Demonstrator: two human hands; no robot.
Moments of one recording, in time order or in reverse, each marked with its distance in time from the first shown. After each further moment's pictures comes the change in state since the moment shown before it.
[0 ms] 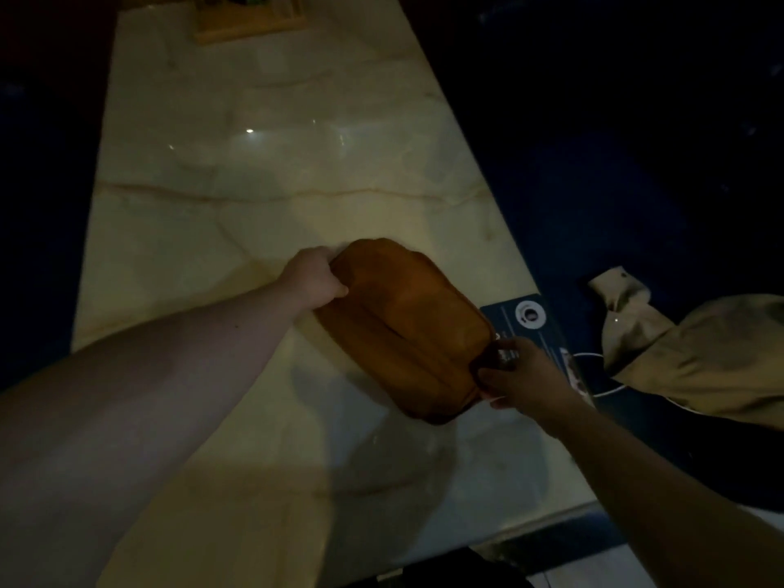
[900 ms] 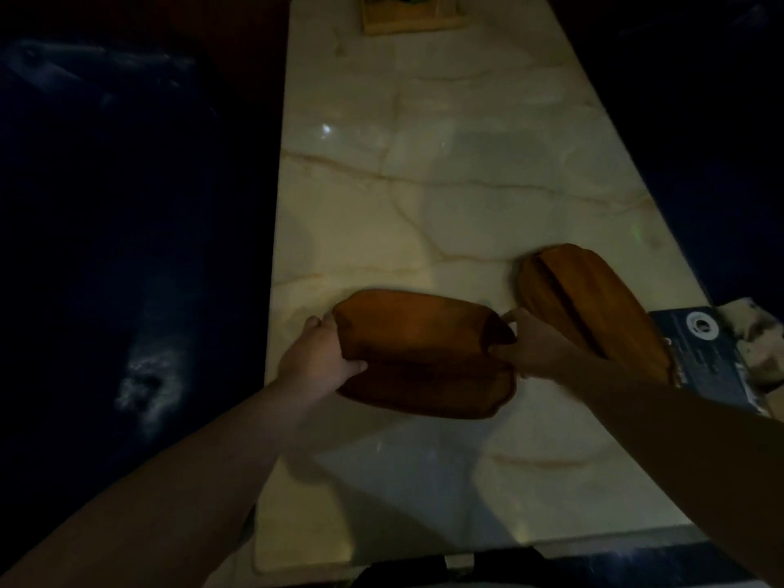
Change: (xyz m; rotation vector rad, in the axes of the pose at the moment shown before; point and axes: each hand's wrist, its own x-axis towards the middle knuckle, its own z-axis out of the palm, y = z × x) left_hand -0.136 -0.269 -0.072 0.039 0.042 -0.155; right_hand -0.010 -0.108 0.214 -0.580 -0.147 -0.185
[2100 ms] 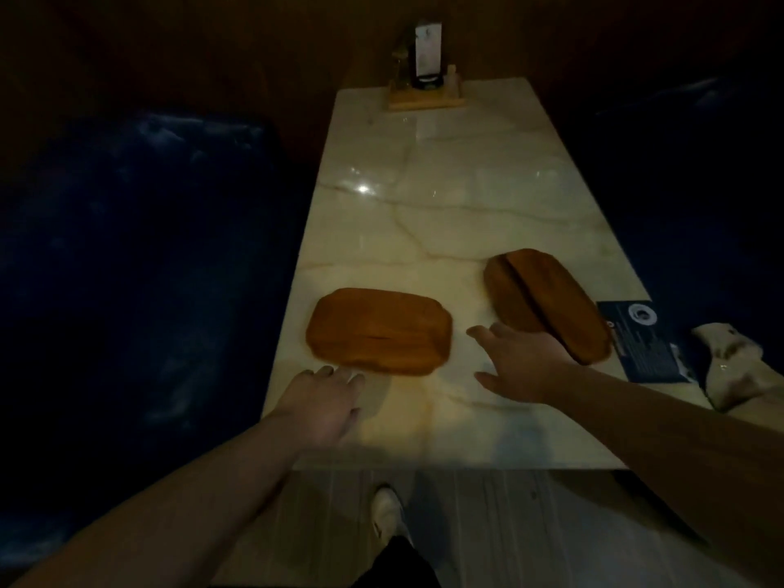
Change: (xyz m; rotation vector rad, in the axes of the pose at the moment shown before) left_hand -0.200 0.017 0.058 0.756 0.035 0.395; right_hand -0.152 0.052 0.006 -0.884 0.189 -0.551
